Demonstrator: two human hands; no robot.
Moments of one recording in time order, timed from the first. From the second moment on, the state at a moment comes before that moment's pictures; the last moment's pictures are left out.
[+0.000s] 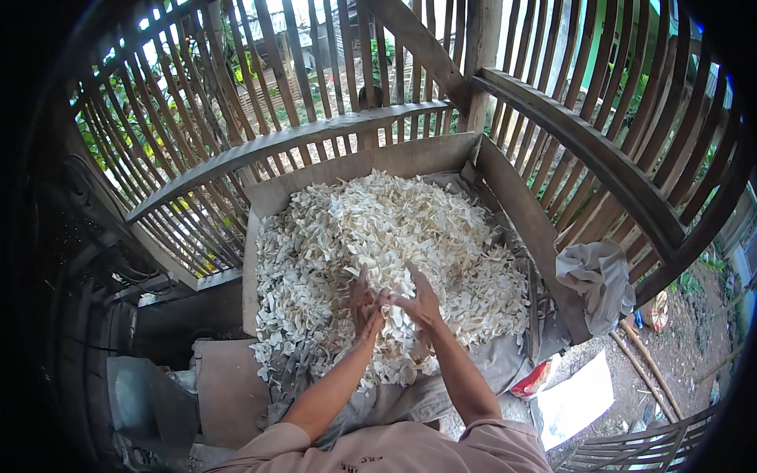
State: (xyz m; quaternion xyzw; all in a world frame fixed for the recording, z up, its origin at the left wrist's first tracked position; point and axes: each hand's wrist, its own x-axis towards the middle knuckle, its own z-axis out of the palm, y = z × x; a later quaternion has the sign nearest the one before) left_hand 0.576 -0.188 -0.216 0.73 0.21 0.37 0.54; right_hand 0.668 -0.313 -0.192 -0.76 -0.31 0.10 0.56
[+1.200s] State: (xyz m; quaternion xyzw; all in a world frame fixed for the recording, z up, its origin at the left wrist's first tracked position) left_hand 0.563 -0.191 -0.162 0.63 0.18 0.45 0.61; right_hand 0.623 -0.273 -0.184 -0.59 -0.15 0.22 0.76
